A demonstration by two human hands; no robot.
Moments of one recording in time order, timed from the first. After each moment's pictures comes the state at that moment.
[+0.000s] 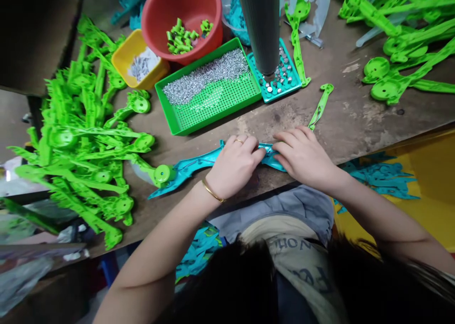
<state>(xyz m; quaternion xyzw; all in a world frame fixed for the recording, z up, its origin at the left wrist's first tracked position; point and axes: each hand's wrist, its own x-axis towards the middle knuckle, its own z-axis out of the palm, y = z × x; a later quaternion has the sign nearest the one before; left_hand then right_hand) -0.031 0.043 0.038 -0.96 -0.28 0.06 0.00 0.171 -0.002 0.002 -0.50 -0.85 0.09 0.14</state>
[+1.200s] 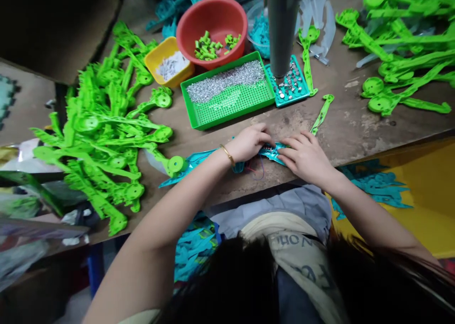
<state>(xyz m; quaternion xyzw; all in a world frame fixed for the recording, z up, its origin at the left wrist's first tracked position) -0.039 0.090 -0.003 -0.91 -0.28 -0.05 -0.30 0.164 -0.010 -0.004 -0.50 -0.85 0.07 0.13</state>
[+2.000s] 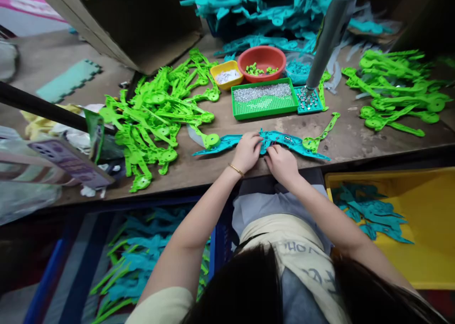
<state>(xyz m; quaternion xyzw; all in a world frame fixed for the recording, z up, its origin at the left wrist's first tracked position) -0.106 -0.006 -0.020 -0.80 -0.52 -0.26 -0.16 0.047 -0.051 -0.025 -0.56 -0.81 0.03 0.15</state>
